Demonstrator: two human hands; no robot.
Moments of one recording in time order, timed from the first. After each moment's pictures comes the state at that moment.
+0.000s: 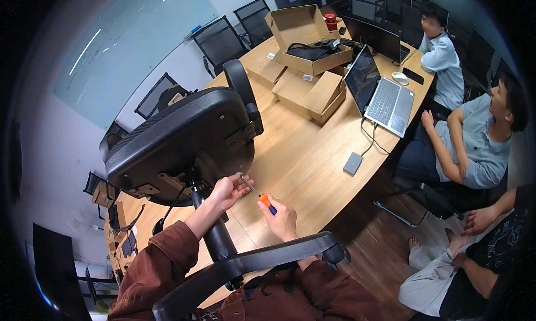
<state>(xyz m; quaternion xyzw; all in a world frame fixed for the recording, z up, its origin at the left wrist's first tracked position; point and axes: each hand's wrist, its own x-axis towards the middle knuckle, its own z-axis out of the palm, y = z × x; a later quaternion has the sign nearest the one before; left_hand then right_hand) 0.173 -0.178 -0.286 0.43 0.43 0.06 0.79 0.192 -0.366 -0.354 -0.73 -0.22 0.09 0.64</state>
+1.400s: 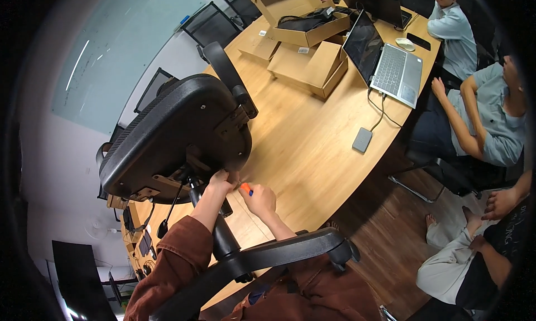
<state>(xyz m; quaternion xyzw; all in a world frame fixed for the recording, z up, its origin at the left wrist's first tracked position) 0.170 -0.080 -0.408 0.20 0.63 0.23 0.71 0.183 -0.284 -0.390 -0.78 -0.22 0.21 0.54</state>
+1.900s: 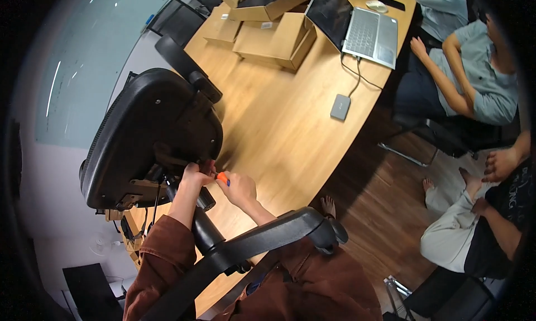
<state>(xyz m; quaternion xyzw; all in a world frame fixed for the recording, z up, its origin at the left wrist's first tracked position) 0.171 -0.083 -0.384 0.23 0.68 0.15 0.68 0.175 -0.288 -0.394 -0.78 -0.23 0.18 0.56</state>
